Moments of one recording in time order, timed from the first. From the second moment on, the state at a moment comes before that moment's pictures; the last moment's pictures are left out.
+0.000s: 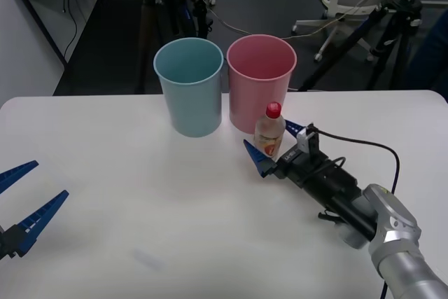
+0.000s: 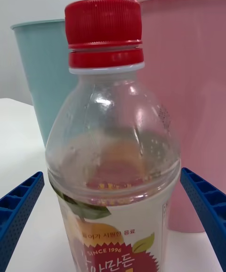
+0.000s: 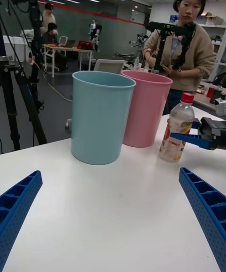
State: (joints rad) right arm -0.38 -0.16 -0.02 -0.85 0.92 -0.84 0.65; left arm 0.35 0.40 0.52 -1.66 -0.96 -1.22 0.00
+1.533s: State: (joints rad) right arm -0.38 -0.17 -0.01 -0.85 0.89 -0.83 0.67; left arm 0.35 0.40 0.52 -1.66 -0.96 -1.22 0.00
